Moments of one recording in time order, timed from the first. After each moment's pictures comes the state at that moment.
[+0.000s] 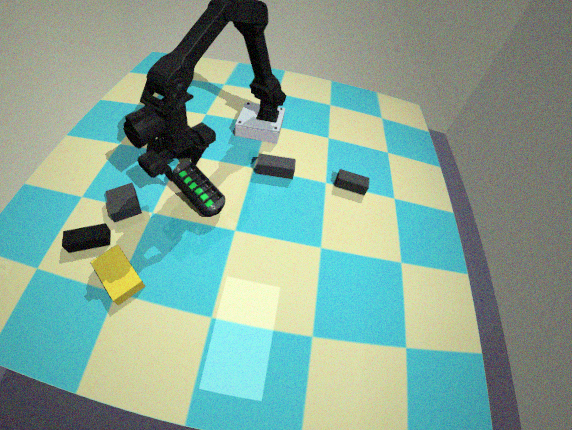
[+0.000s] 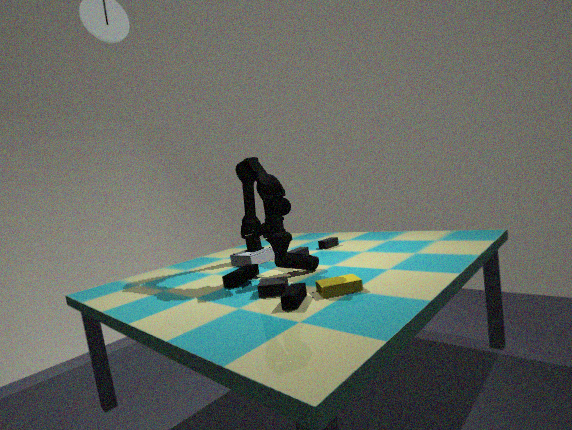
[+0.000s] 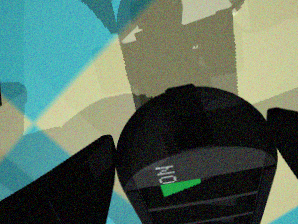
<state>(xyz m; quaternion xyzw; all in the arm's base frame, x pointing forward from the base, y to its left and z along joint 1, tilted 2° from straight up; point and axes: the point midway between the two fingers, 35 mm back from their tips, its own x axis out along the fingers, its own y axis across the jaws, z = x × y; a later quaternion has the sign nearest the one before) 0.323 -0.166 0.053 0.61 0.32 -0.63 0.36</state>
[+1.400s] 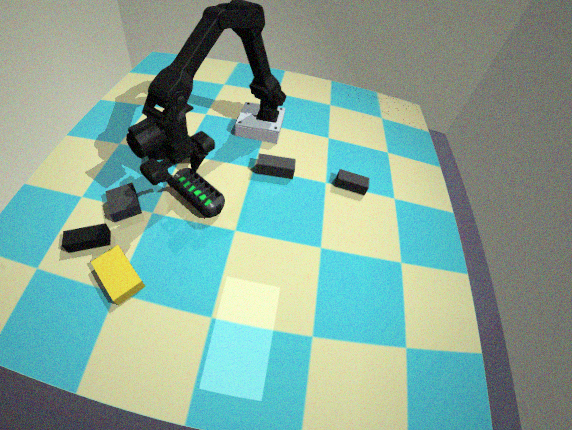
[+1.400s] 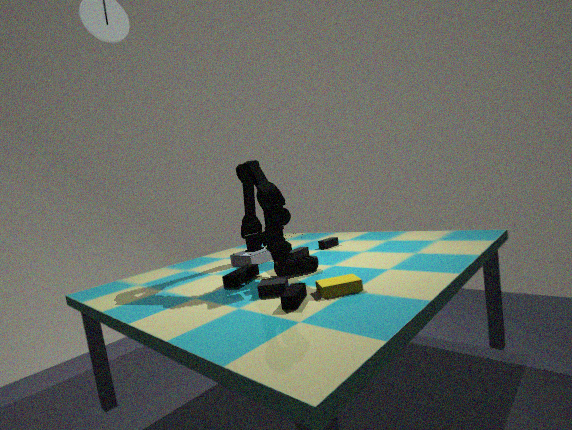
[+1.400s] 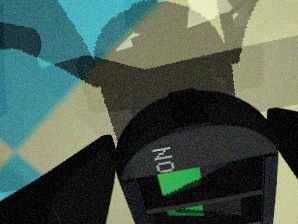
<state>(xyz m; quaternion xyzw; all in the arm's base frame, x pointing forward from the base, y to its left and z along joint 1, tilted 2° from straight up) 0.320 -0.172 0.023 0.61 0.32 -0.63 0.36</state>
